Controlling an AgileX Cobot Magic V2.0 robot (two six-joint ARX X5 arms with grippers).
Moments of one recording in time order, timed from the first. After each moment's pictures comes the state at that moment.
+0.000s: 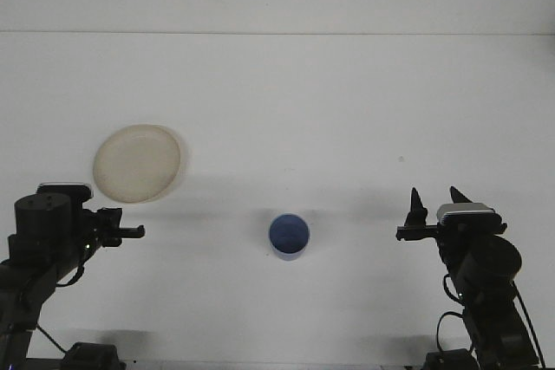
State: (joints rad) left arm -0.06 0.83 1.05 -0.86 0.09 -0.10; right arm 0.11 0.58 0.55 -0.20 0.00 0.09
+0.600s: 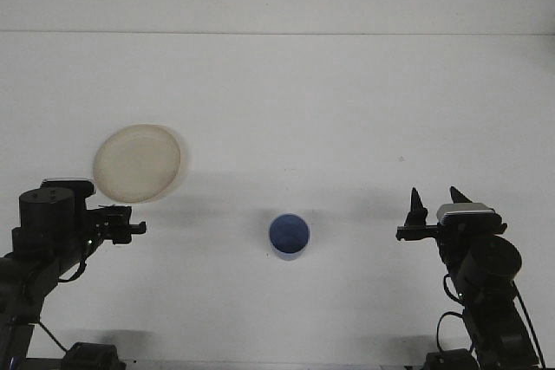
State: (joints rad) left arm -0.06 0.85 1.05 -0.85 0.09 -0.10; right arm 0.11 0.58 0.55 -0.20 0.00 0.09
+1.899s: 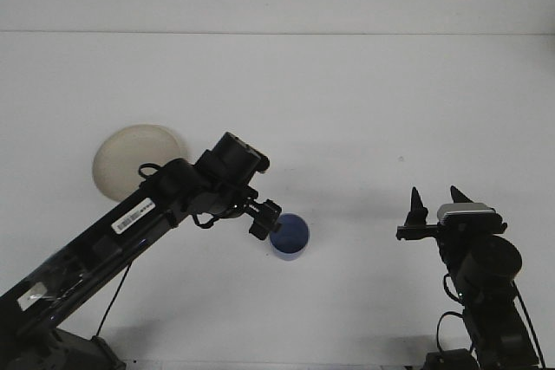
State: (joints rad) left arm -0.75 1.58 1.60 -0.97 0.07 -0.13; right arm 0.11 0.58 0.55 -0.19 0.00 0.09
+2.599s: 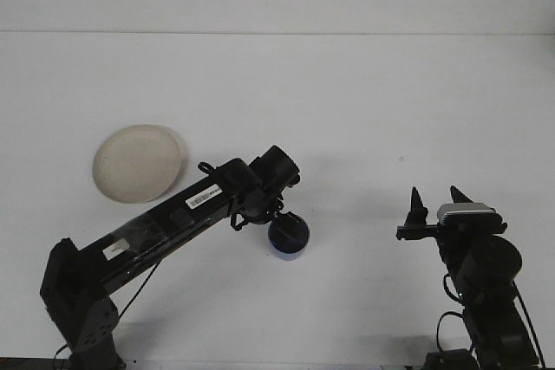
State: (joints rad) left arm -0.80 1.84 1.60 -0.93 0.03 -0.13; right arm 0.11 0.58 0.55 -0.19 0.00 0.09
